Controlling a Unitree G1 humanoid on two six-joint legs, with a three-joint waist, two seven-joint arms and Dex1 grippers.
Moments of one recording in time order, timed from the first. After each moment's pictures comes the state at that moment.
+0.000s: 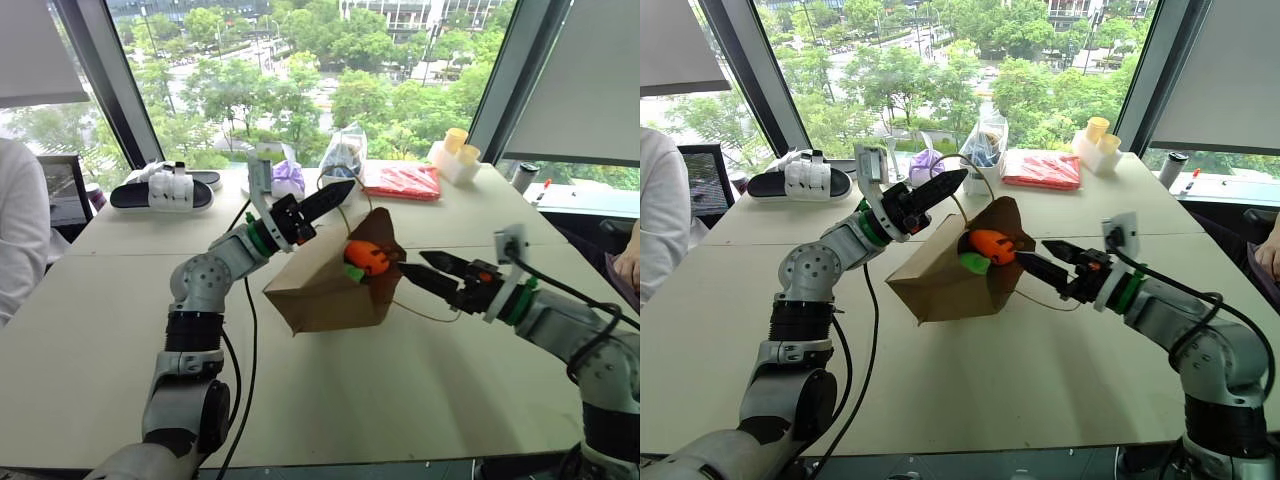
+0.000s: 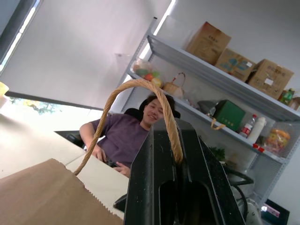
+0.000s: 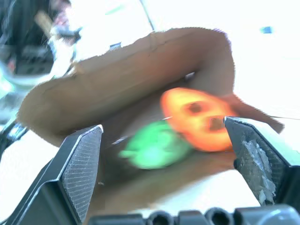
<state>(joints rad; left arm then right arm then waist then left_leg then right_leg) -0.89 0.15 0.21 0.19 -0.93 0.80 -0.78 -0.30 -0.60 -0.44 -0.31 0.95 0.94 0.54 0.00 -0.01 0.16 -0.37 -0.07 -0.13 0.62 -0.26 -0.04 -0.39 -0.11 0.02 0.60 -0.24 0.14</state>
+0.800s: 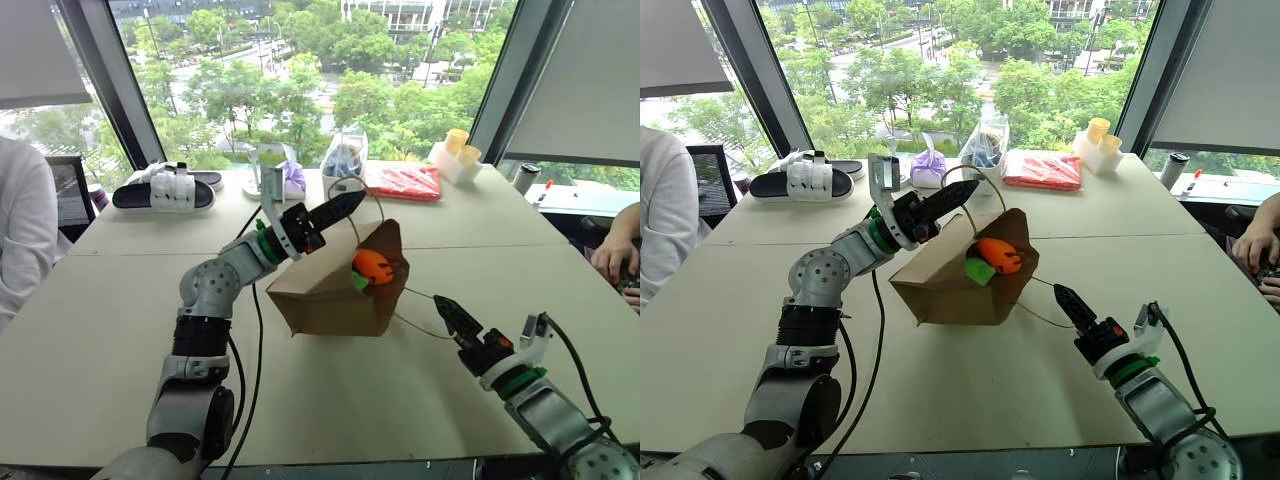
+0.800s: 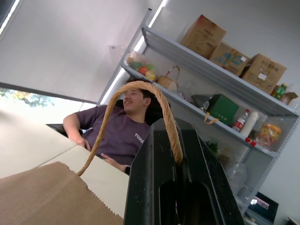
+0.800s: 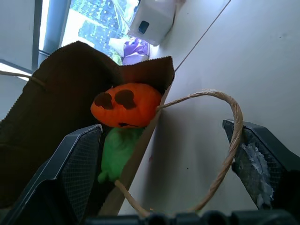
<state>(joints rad) -0.87 0.12 0.17 0.18 -0.92 0.80 -0.80 0.01 -0.20 -0.52 -0.32 1.35 0.84 0.07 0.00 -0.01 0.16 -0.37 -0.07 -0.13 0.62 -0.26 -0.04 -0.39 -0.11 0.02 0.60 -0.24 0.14</state>
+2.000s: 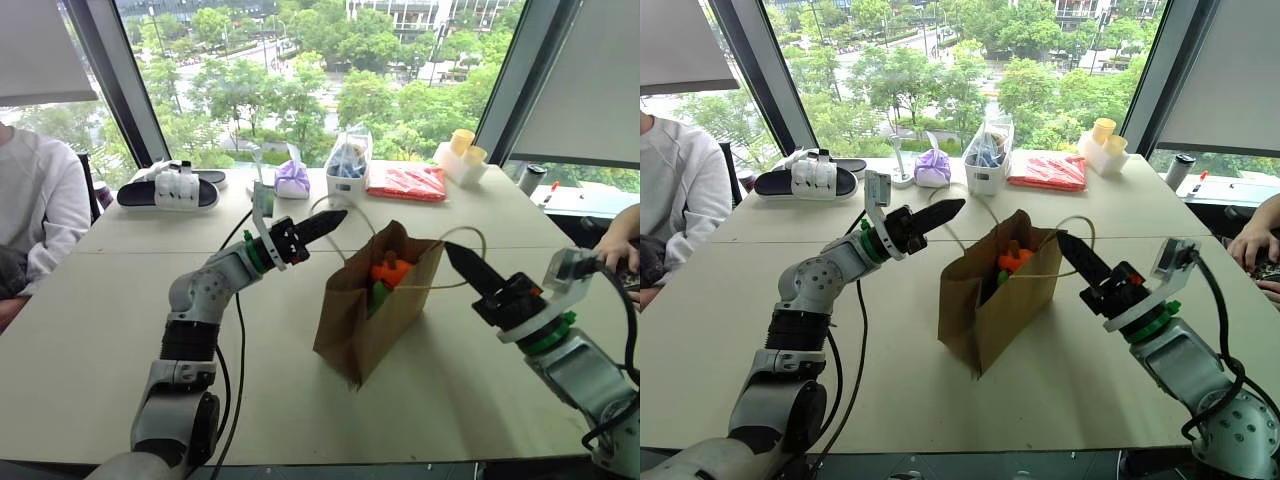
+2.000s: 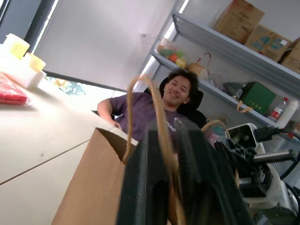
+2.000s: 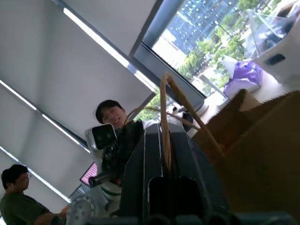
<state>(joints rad) -0.82 0.20 0.14 0.26 -0.81 0.72 -0.87 -0.04 -0.50 -0.43 -0.47 1.61 0.69 0.16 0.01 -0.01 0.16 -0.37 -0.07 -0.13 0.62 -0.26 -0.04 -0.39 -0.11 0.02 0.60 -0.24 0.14</state>
